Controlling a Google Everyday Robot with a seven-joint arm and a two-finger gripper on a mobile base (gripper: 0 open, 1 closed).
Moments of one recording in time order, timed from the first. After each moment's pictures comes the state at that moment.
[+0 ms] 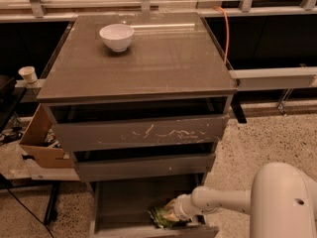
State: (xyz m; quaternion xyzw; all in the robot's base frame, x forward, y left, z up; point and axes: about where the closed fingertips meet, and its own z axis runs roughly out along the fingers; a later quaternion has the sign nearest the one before) arm 0.497 -0.058 0.208 -0.57 0.77 0.20 0.24
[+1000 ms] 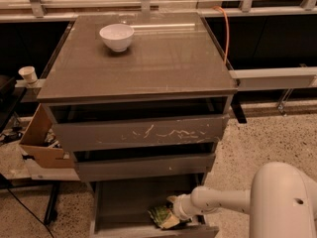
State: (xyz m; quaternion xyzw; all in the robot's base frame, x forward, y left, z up) arm 0.497 -0.058 0.208 -0.57 0.77 0.20 0.24
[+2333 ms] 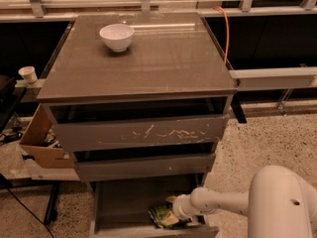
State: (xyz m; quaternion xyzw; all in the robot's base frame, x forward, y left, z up) arm 0.505 -0.056 0.193 -0.57 0.76 0.19 0.25
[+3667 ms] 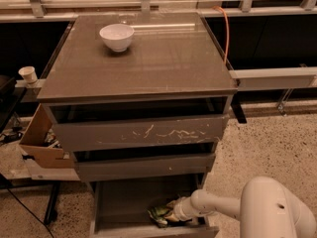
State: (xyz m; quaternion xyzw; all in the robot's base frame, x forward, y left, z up) arm 0.517 -0.066 0.131 -0.58 0.75 0.20 0.24
